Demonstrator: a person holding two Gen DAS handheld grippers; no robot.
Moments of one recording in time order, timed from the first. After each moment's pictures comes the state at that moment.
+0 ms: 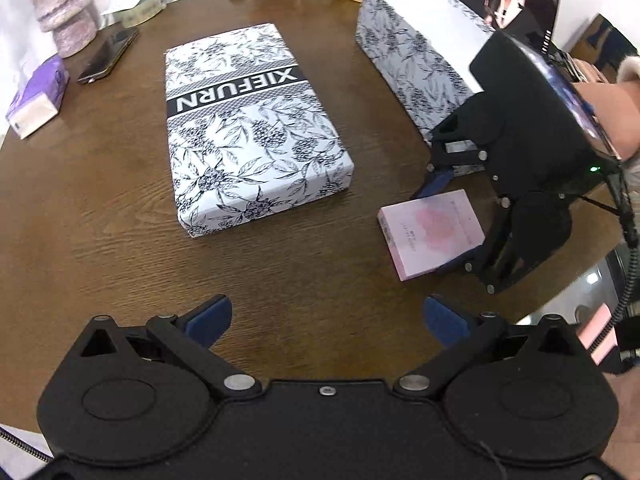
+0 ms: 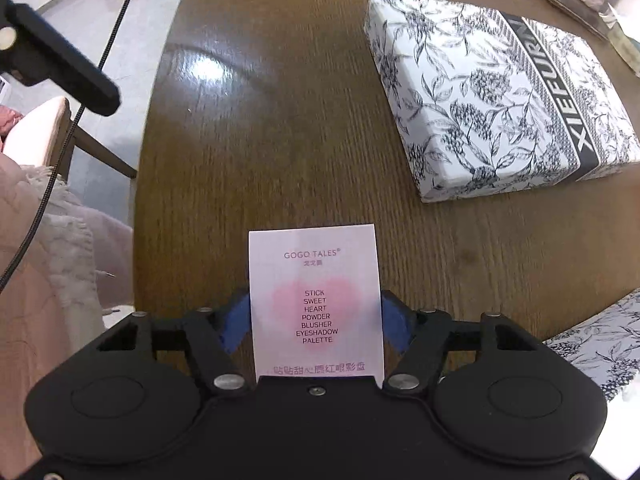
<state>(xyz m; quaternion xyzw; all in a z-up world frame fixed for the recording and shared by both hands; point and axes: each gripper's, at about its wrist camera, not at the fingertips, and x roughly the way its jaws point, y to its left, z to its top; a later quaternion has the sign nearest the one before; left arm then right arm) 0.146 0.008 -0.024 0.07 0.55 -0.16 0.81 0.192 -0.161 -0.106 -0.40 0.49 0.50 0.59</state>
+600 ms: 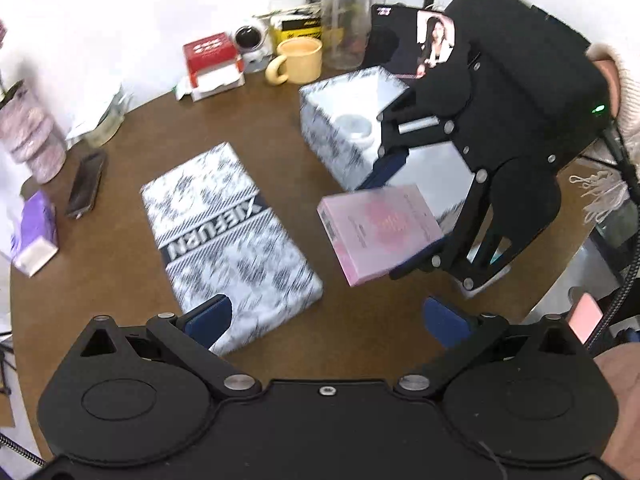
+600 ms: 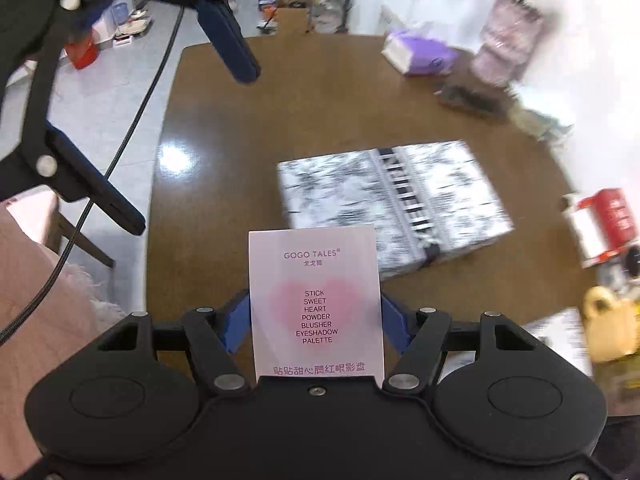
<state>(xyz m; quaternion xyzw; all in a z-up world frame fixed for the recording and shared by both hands) 0.197 -0.031 0.082 0.13 0.49 -0.23 0.83 0.242 -0.183 0.045 -0.35 0.39 0.49 0.70</state>
